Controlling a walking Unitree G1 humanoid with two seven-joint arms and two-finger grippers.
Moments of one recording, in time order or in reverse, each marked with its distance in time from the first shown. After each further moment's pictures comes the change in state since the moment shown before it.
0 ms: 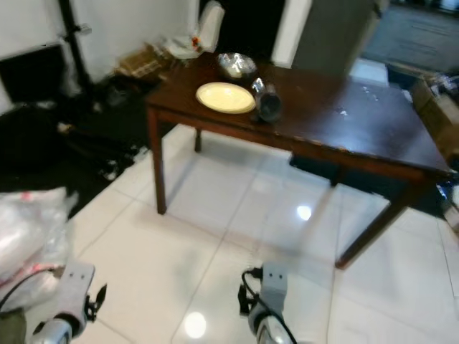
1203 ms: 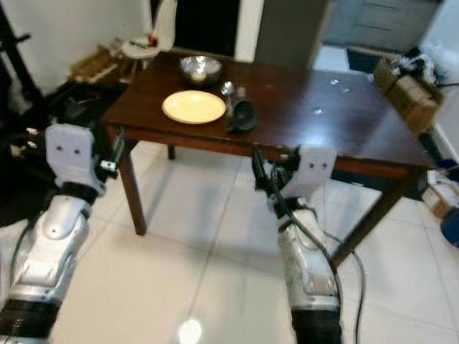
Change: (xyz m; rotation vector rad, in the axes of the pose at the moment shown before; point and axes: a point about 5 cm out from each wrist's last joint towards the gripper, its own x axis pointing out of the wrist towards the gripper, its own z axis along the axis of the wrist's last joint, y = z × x) left arm -0.028 -0.006 0.242 -0.020 -0.818 0.075; right arm -0.051 0.046 0.229 -0.060 -0.837 0.311
